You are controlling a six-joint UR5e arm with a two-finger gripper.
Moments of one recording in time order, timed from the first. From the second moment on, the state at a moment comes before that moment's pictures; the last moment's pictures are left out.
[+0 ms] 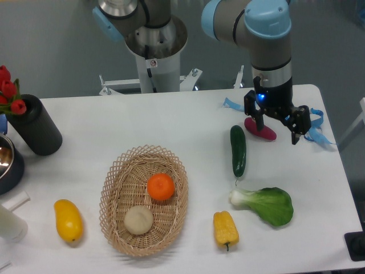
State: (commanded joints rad) arm 2.71 -1.75 -1.70 -0.85 1.56 1.42
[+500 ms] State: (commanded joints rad) arm 2.70 -1.75 -1.70 -0.85 1.57 1.42
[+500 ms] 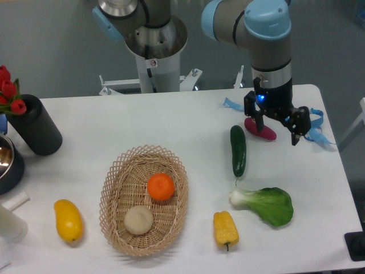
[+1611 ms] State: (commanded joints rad) arm 2.61 -1.89 -1.65 -0.75 1.51 0.82
